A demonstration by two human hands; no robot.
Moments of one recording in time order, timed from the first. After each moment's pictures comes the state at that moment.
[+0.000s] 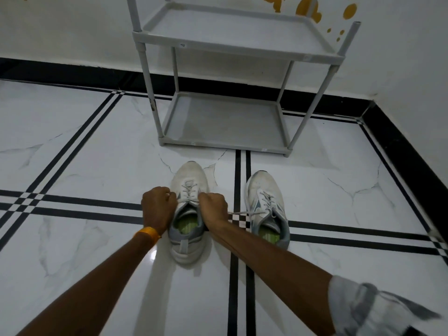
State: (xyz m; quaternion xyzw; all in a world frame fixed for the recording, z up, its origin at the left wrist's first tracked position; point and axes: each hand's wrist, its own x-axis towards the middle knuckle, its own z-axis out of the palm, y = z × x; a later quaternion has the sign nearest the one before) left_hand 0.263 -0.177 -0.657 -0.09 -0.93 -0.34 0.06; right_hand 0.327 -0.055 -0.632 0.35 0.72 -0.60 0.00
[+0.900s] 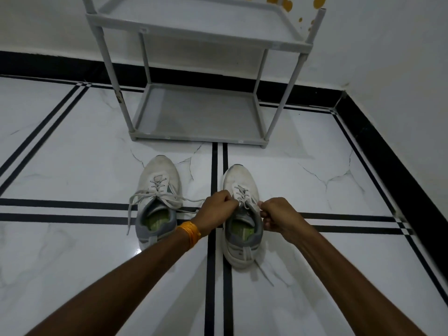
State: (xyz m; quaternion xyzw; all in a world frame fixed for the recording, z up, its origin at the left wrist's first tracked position) left_hand 0.352 -0.030 -0.615 -0.19 -0.81 -0.45 -0.33; right_hand 0.445 0.113 -0.599 0.44 0.65 -0.61 0.06
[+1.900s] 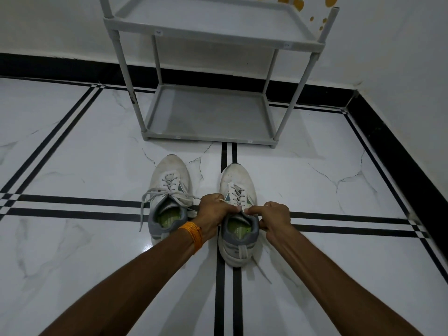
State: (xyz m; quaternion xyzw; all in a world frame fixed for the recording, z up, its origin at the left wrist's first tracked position) left_hand 0.348 -0.048 -0.633 0.02 -0.73 -0.60 -0.32; right_hand 0.427 0.078 -0.628 0.50 0.60 -0.63 -0.07
